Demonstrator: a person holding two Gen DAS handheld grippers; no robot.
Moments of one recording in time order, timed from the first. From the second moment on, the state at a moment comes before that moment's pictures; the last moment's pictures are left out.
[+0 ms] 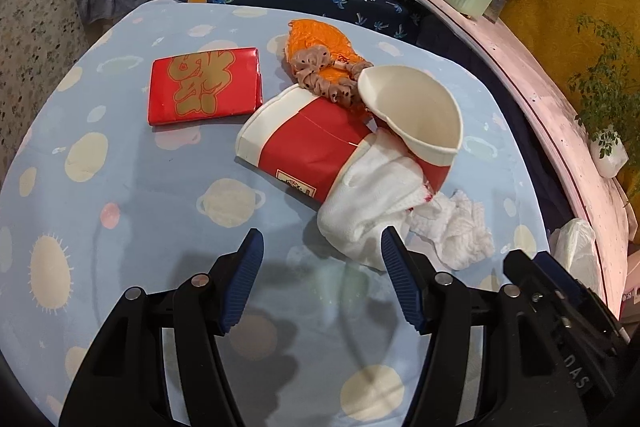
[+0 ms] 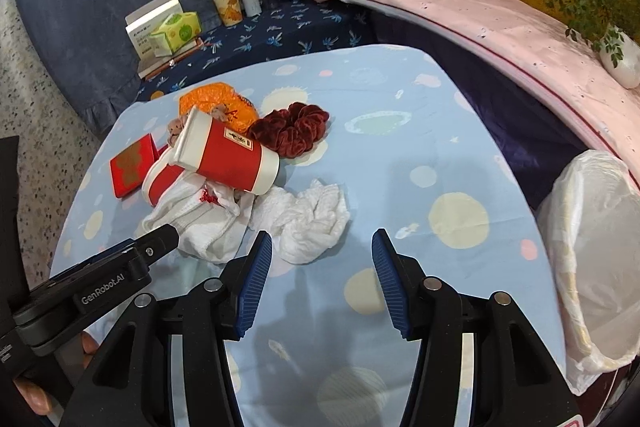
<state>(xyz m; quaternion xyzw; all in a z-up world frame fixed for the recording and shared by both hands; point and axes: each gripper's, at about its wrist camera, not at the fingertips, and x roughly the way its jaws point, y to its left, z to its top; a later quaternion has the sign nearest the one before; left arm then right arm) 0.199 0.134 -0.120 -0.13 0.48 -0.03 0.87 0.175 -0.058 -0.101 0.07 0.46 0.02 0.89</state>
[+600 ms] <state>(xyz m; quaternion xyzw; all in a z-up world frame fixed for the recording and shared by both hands) 0.212 0.126 -0.125 -0.12 0.48 -0.07 0.87 0.202 -0.044 -0.142 0.07 0.49 0.02 0.87</state>
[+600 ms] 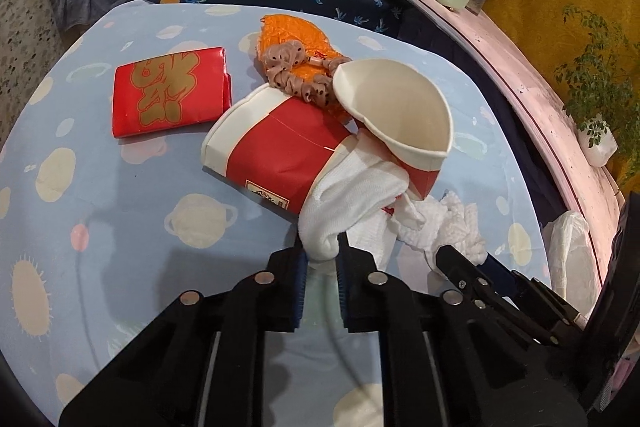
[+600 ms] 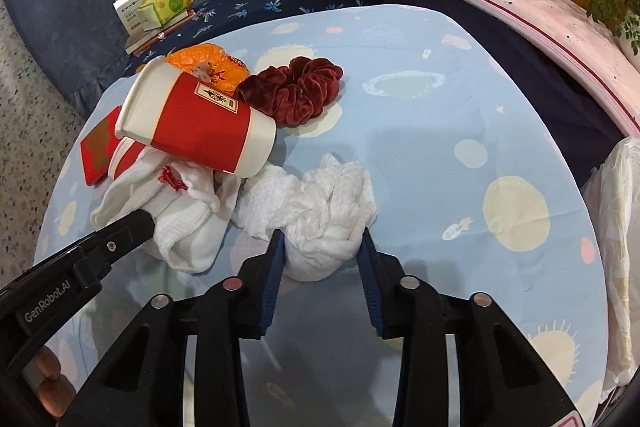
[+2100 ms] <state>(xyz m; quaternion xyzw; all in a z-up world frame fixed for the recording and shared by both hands) 0.114 -0.081 0.021 -0.02 0.38 -0.23 0.90 0.063 -0.244 0.005 0.18 0.31 -0.09 0.93</state>
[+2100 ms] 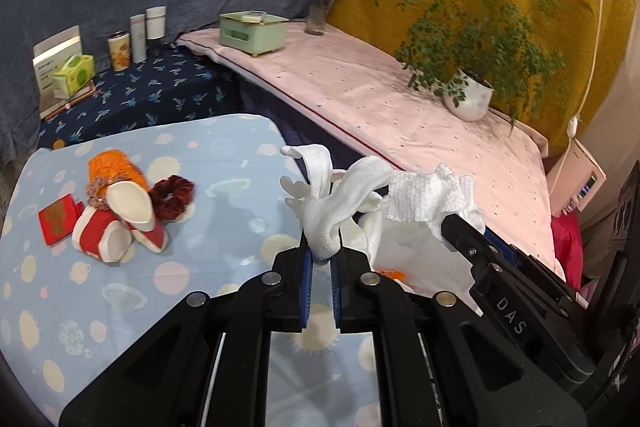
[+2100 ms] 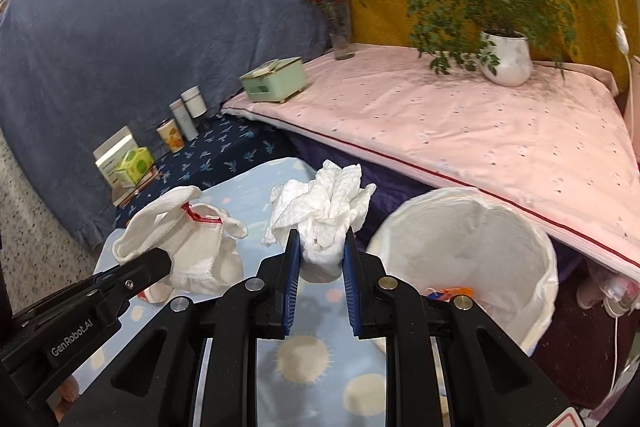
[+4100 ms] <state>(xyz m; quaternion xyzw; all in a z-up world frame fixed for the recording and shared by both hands) 0.130 -0.119 -0.019 0.00 0.42 -0.22 0.88 0.050 -0.284 -0.033 0.19 0.33 -0.13 0.91</state>
